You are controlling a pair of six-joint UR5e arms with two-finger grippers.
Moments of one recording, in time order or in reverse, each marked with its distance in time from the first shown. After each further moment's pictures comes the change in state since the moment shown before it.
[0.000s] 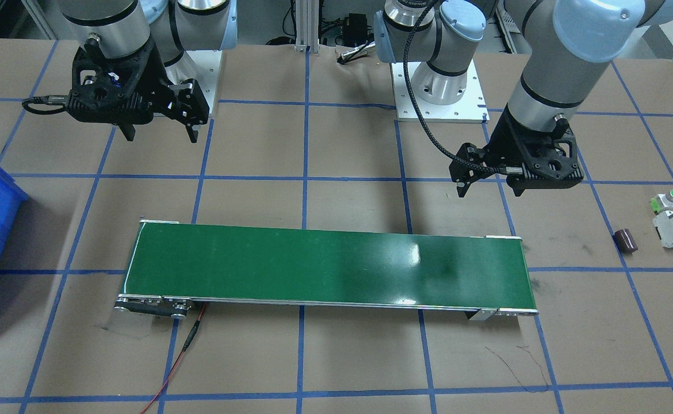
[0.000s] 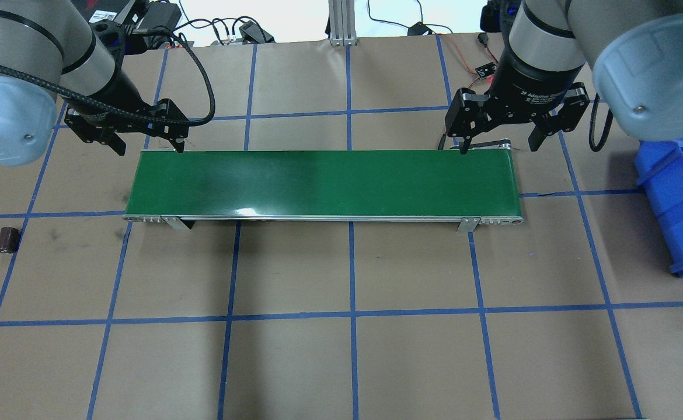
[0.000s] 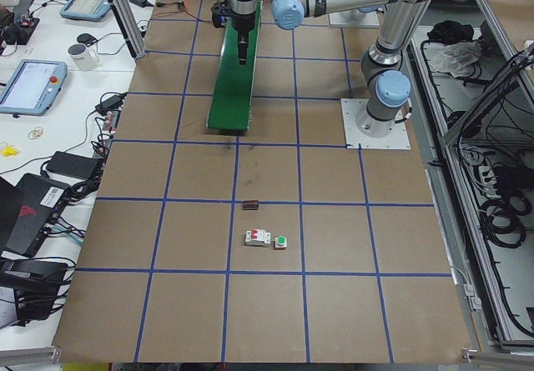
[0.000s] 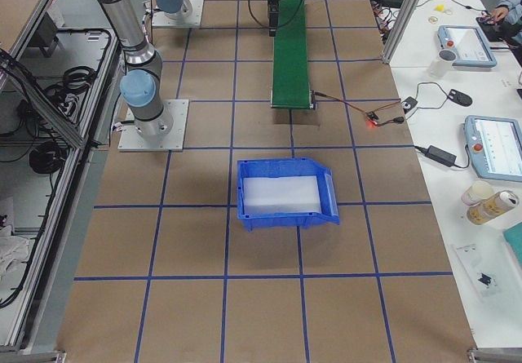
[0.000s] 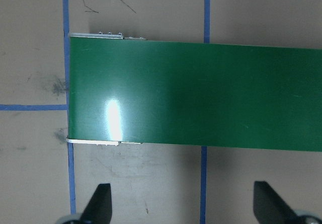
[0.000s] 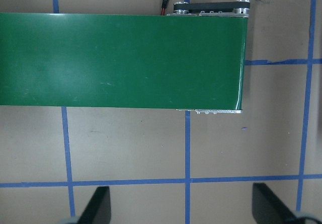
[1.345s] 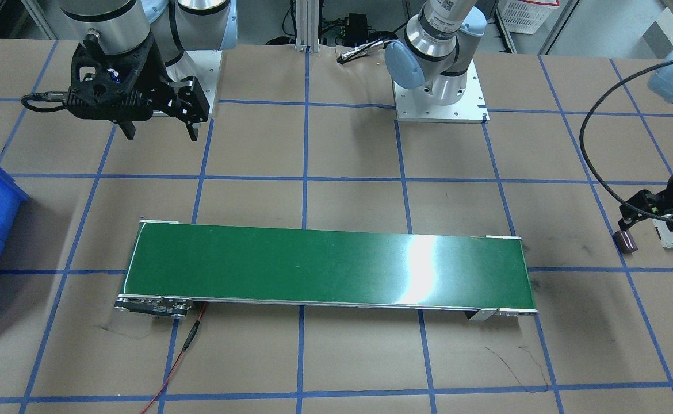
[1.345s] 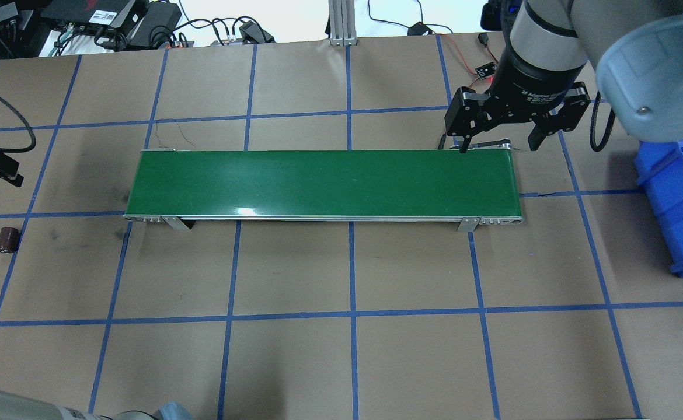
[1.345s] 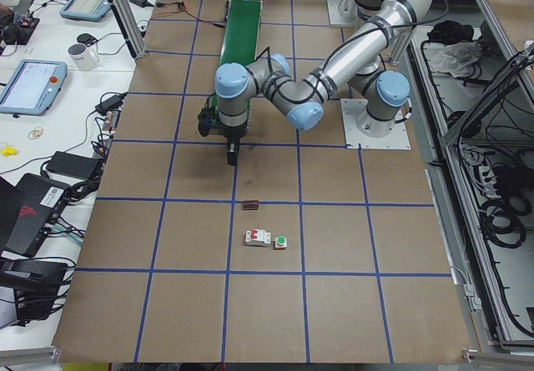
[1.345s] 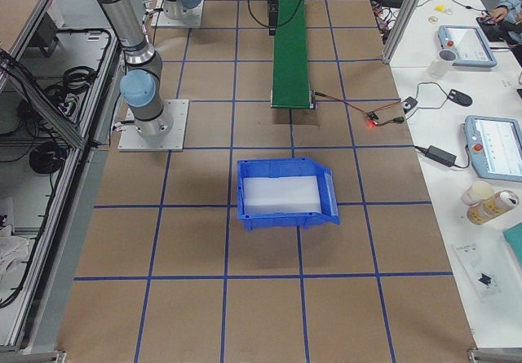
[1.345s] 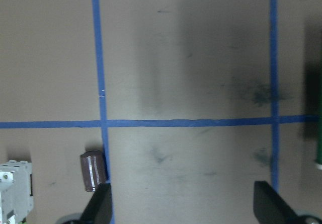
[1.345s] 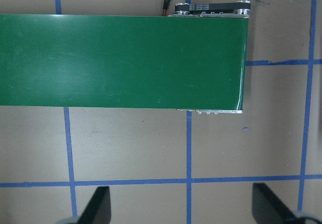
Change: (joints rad) left arm 0.576 -0.218 -0.004 0.229 -0.001 0.618; right arm 0.000 -0.006 0.000 -0.001 0.006 0.001
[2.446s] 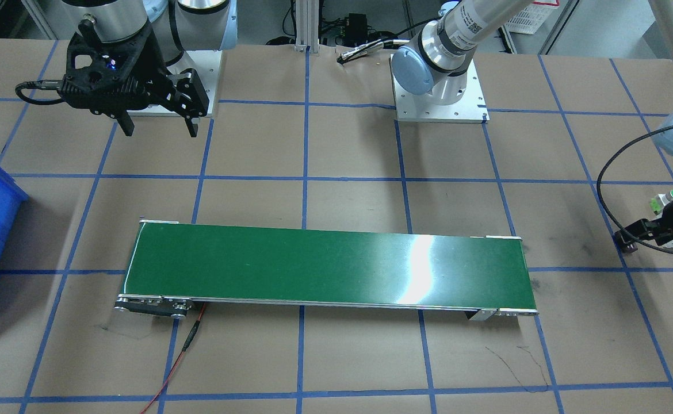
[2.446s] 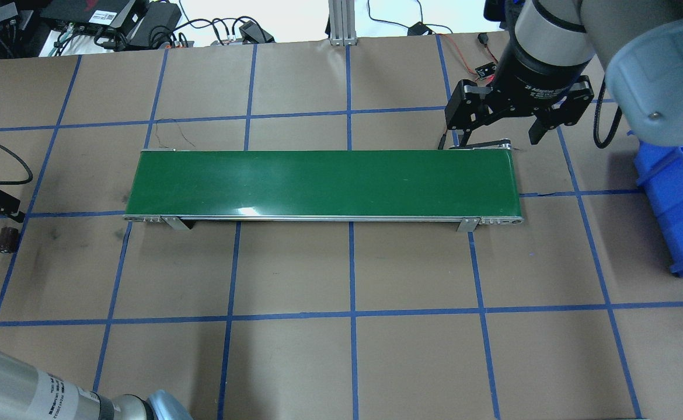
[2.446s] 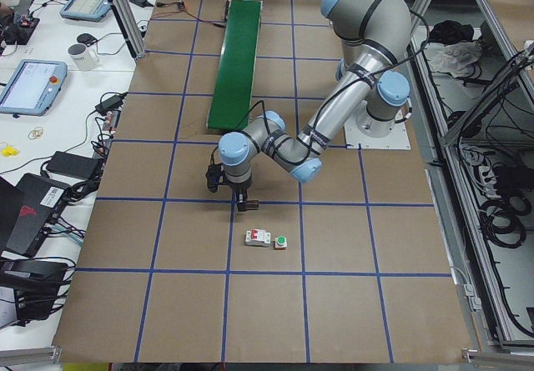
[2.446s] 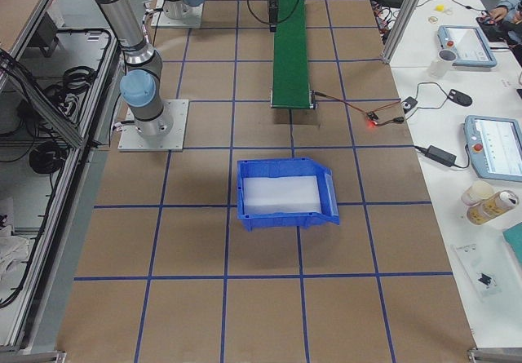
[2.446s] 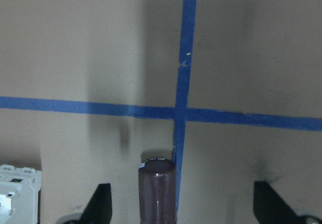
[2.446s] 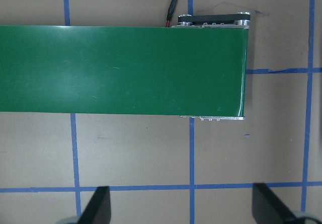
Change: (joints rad) left arm 0.128 -0.223 -0.002 0.138 0.005 0.025; right arm 0.000 -0.018 -0.001 -0.022 0.010 0.000
